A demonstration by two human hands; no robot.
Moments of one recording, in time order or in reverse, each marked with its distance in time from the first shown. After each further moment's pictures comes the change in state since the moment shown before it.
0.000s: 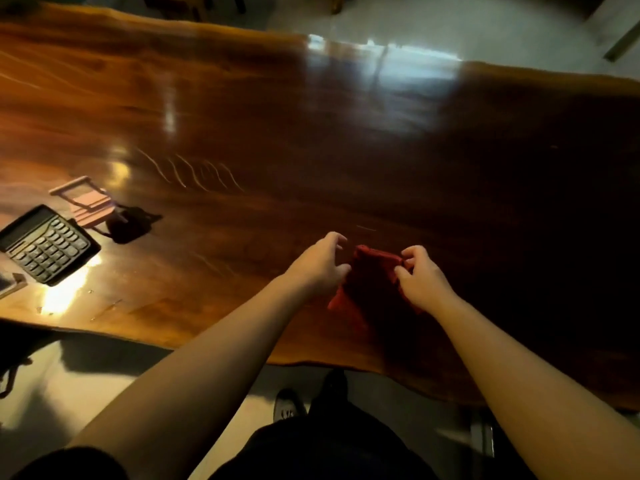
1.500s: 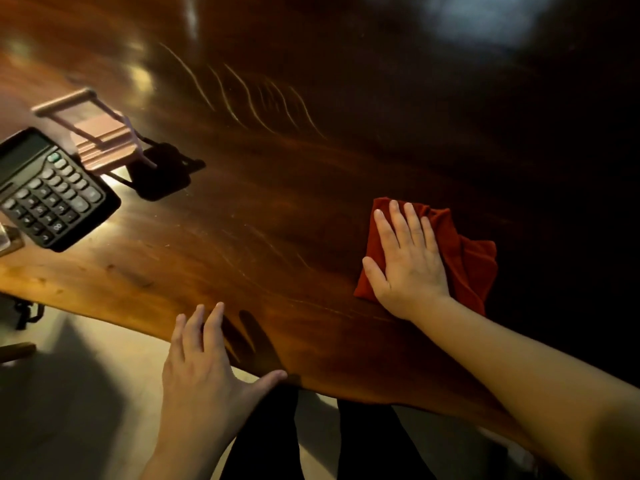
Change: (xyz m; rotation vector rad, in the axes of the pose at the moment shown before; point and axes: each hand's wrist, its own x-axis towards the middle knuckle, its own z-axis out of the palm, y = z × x) left_hand -0.149 -0.214 -0.071 0.355 0.234 -0.700; right_hand 0.072 -0.081 0.215 -0.711 0.077 -0.630
